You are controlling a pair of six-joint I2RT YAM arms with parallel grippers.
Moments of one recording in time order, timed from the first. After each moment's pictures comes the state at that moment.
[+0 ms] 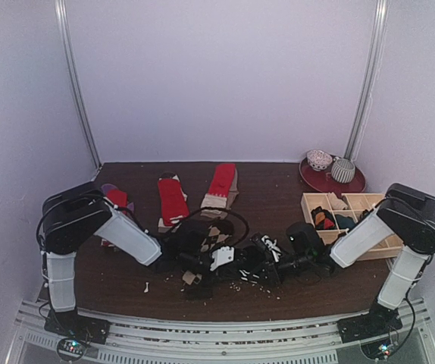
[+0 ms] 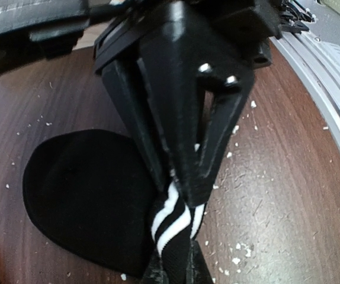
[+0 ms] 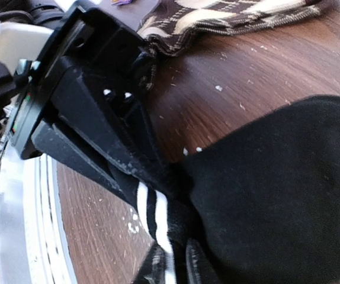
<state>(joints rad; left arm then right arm) -1.00 2.03 0.90 0.49 0.52 0.43 0.78 1.73 0.48 0.55 -0.57 0.32</state>
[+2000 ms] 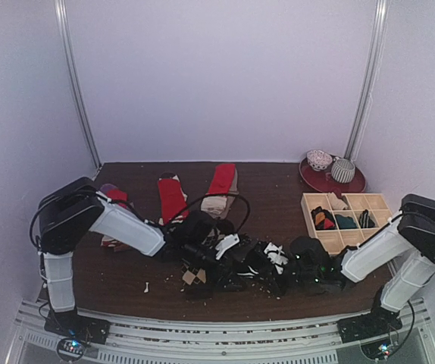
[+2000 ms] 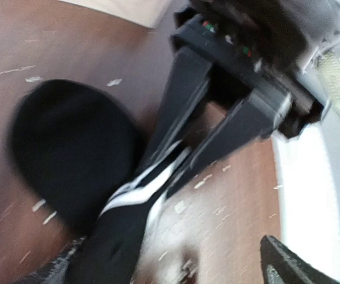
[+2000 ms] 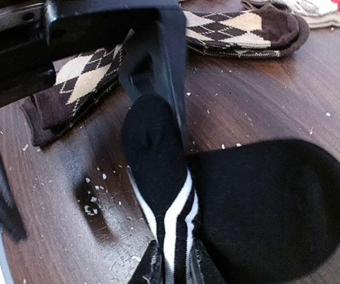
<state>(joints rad) -0.99 2.01 1.03 0.25 0.64 -0.01 0.95 1.59 0.35 0.60 -0.13 0.12</state>
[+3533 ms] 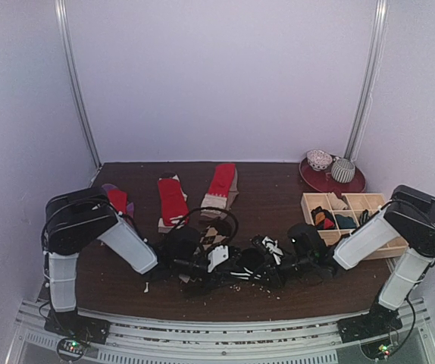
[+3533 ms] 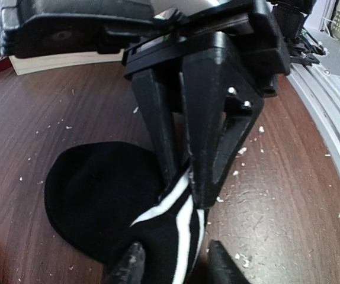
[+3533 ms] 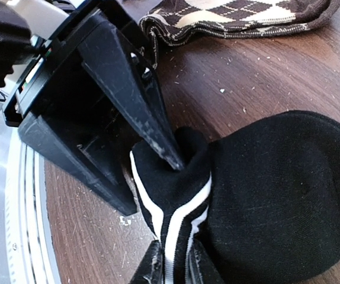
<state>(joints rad) -1.01 2.06 0.80 0.78 0.49 0.26 0.80 1.69 0.46 0.53 -0.52 0.22</state>
